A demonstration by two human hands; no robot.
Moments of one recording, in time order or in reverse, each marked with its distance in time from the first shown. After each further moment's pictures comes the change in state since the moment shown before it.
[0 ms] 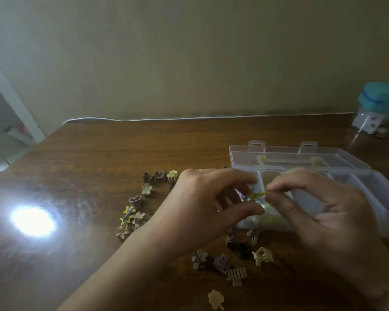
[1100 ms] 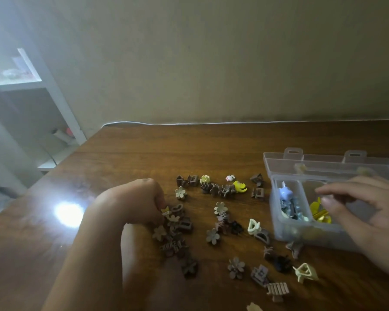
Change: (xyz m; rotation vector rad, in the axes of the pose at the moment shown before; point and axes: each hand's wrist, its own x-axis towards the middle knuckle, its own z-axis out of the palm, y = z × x) left_hand -0.039 -0.100 -0.100 0.544 -0.644 -0.931; right_hand 0.002 0.038 -0.006 -0.246 -0.090 0.211
